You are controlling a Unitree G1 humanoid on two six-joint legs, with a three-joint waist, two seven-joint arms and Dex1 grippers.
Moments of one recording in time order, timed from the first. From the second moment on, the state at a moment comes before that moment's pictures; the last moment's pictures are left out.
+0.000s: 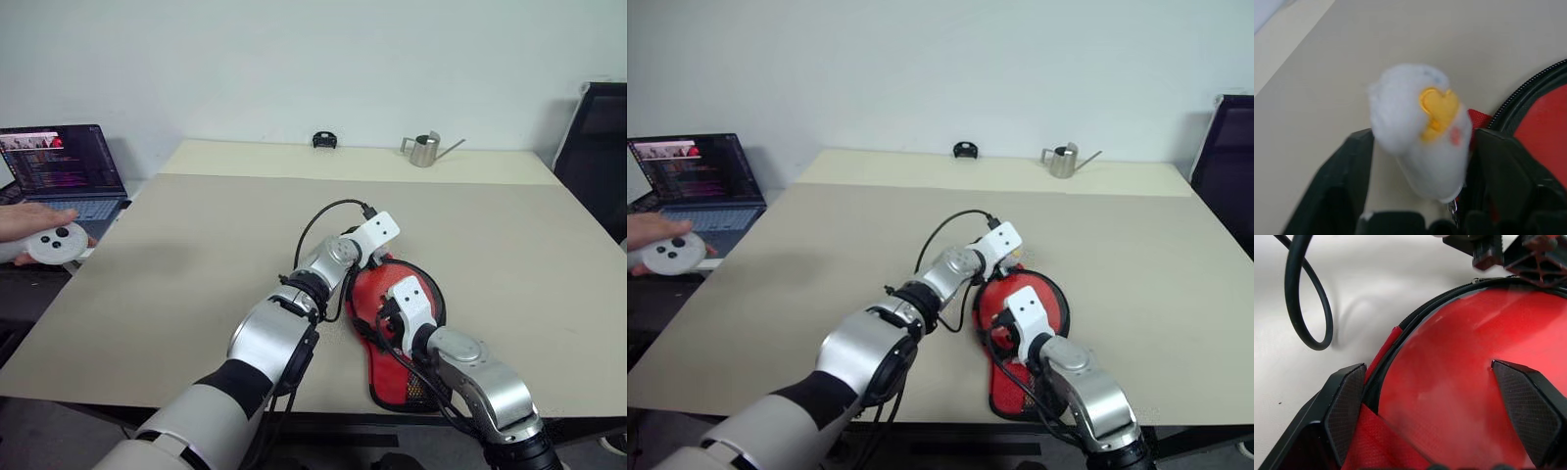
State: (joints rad) left arm -1.28 -0.07 -0.12 1.39 0.40 -0.01 -0.36; right arm -0.19 -0.24 0.24 -0.37 0.14 0.82 0.37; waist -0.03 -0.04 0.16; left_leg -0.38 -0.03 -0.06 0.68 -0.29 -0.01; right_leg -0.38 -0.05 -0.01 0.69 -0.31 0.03
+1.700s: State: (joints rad) left arm -0.73 0.27 -0.18 0.32 -0.08 0.16 -1.19; right arm -0.25 -0.79 -0.20 -0.51 0.62 0.96 0.81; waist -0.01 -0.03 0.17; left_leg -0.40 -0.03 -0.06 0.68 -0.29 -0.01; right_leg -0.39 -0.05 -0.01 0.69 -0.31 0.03
